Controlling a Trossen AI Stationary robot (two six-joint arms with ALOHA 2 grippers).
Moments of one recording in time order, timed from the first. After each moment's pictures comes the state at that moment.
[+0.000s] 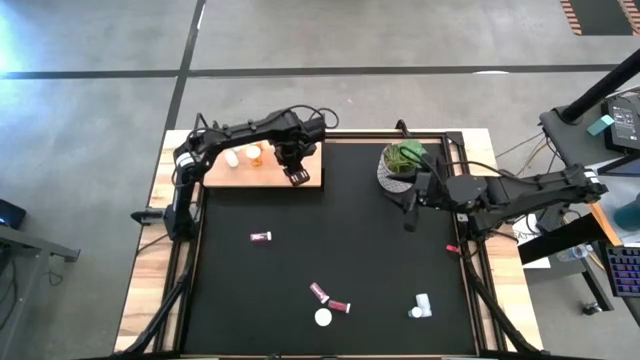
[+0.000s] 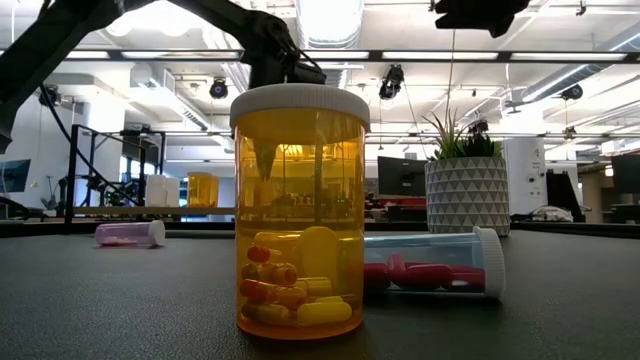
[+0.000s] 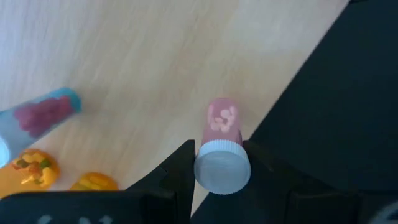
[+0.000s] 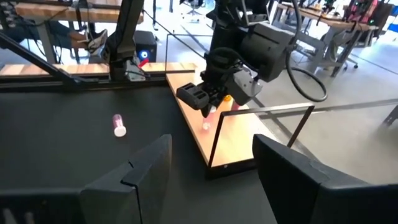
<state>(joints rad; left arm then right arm) 0.48 2.01 1.78 -1.33 -0.06 -0.02 0.16 0.86 0.78 -0.20 0.47 0.00</state>
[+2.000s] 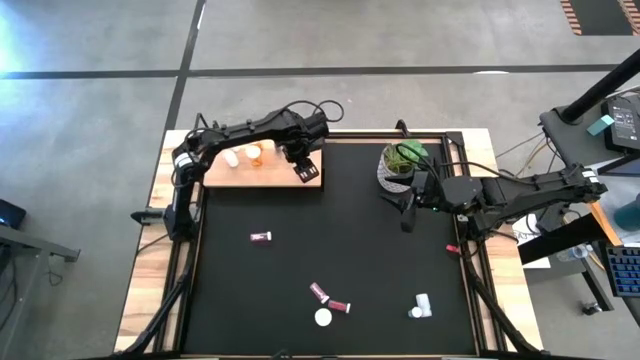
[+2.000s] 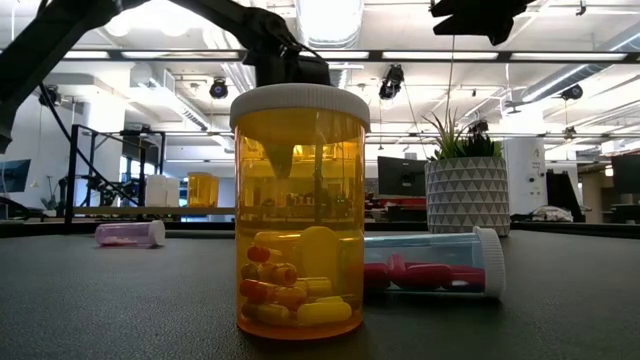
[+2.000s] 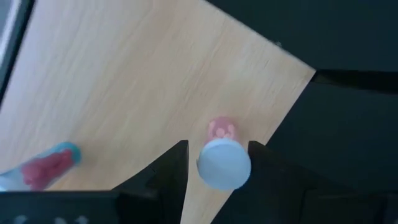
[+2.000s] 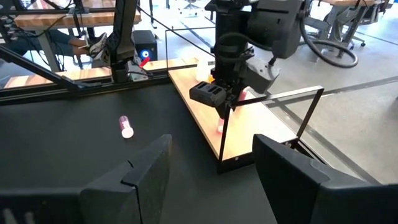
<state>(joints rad) 0.48 1.99 1.78 -1.17 -0.03 -0.05 0.16 0.88 0.78 -0.20 0.47 0.11</state>
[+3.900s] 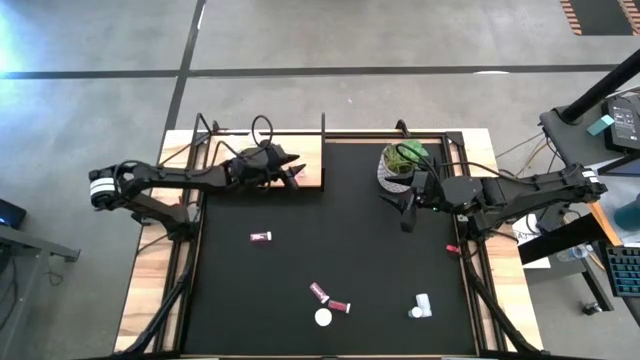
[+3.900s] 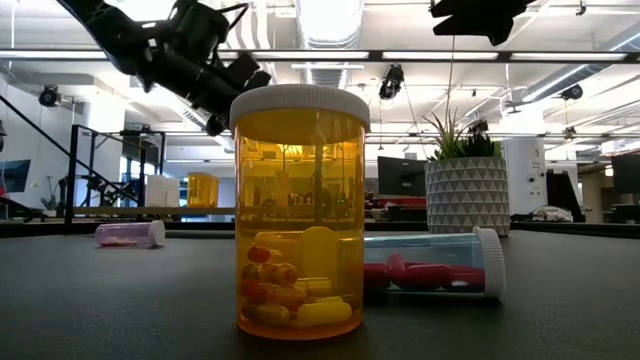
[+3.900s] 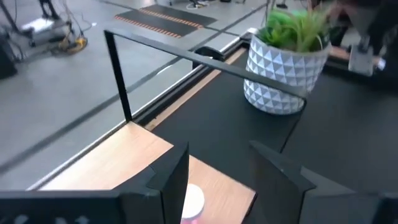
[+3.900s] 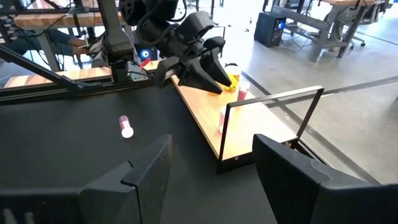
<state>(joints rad) 0.35 1.31 0.65 0.36 -0.21 -0.12 0.16 0.88 0.78 -0.20 0.47 0.11</state>
